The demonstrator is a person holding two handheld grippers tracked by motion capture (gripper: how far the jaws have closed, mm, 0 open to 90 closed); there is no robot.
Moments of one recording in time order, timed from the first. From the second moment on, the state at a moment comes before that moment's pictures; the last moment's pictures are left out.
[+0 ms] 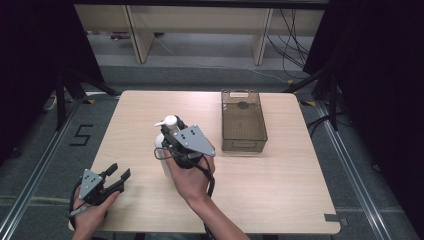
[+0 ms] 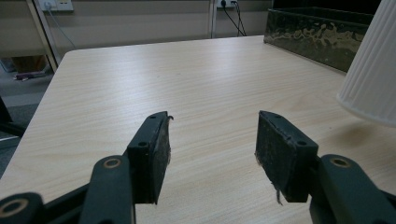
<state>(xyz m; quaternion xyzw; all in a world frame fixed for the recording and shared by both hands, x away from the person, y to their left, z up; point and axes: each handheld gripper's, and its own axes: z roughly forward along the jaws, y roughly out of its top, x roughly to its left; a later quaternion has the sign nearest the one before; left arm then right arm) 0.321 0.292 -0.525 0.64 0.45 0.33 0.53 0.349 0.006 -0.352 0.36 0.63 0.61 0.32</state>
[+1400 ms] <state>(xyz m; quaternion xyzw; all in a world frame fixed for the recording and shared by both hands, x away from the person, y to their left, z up) 0.320 0.291 -0.525 0.64 0.46 0.33 0.52 0.356 -0.062 -0.336 0.38 0.59 0.60 0.38</state>
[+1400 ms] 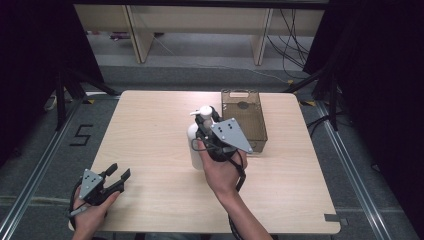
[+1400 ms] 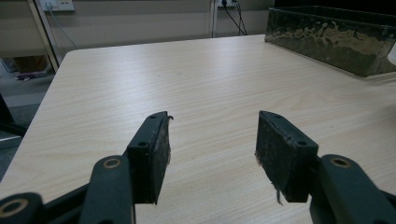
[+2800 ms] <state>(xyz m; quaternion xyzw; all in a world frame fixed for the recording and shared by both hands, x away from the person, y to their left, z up) 0.320 0.291 -0.525 0.64 0.46 0.33 0.52 0.360 -0.125 -0.325 0.41 0.57 0.57 0.43</state>
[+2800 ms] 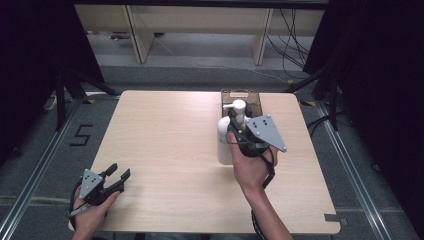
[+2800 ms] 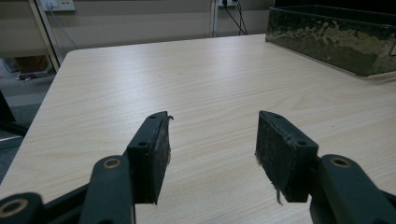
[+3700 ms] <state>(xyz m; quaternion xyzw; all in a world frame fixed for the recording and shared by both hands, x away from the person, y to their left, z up) 0.320 0.291 -0.525 0.64 0.46 0.33 0.52 0.363 -0.148 -0.315 0.42 0.55 0.57 0.45</state>
